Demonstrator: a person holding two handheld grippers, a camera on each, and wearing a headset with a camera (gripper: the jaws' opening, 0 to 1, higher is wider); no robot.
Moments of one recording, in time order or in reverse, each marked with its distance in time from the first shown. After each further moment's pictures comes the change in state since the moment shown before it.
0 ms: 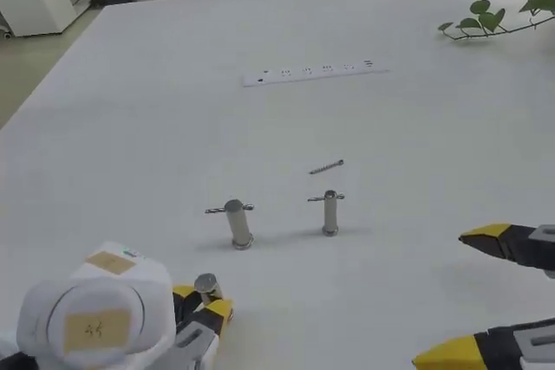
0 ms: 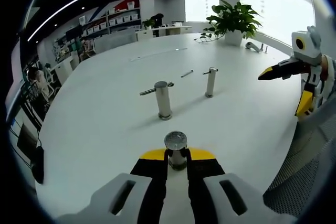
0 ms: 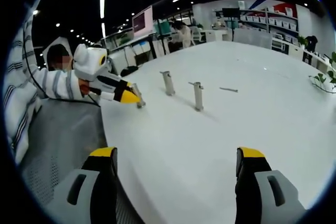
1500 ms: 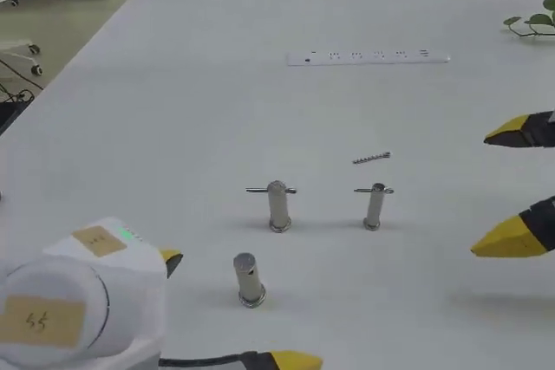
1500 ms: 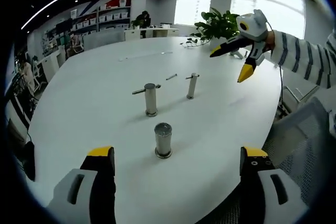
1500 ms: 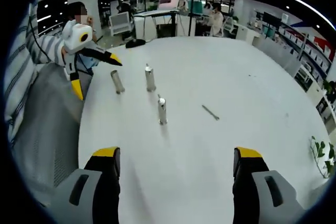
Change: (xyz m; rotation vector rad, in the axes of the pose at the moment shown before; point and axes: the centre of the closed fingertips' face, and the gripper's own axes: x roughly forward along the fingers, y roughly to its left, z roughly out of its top) left arm -0.032 -0.016 -0.003 -0.045 -0.004 -0.172; right arm 0.023 -0.082 0.065 -0.391 0.241 0.078
